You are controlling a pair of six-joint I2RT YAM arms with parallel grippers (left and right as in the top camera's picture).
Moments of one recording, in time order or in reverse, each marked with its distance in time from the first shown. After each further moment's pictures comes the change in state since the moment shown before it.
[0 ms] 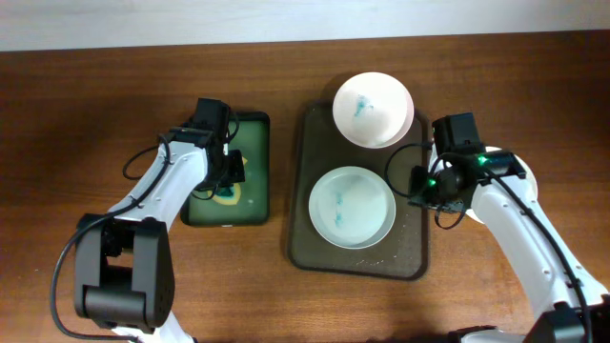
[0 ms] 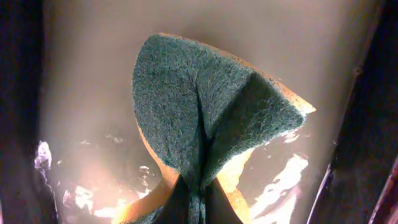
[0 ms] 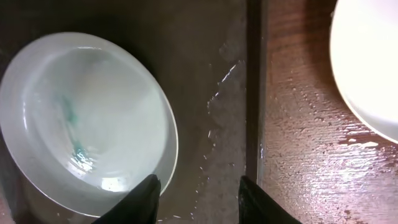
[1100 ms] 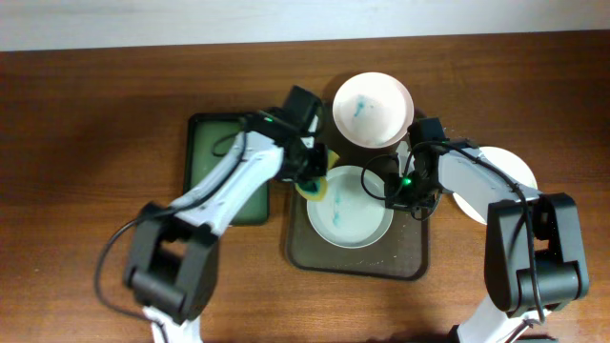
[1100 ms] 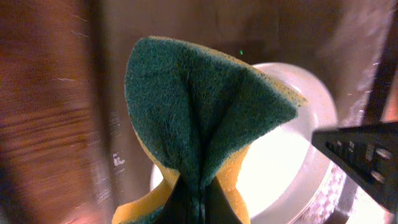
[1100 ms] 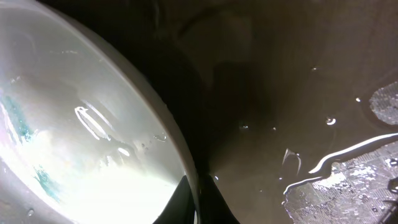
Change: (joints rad) left arm -0.354 0.122 0.282 -0.075 0.260 -0.174; right arm -0.003 0.383 0.002 0.195 -0.224 -0.149
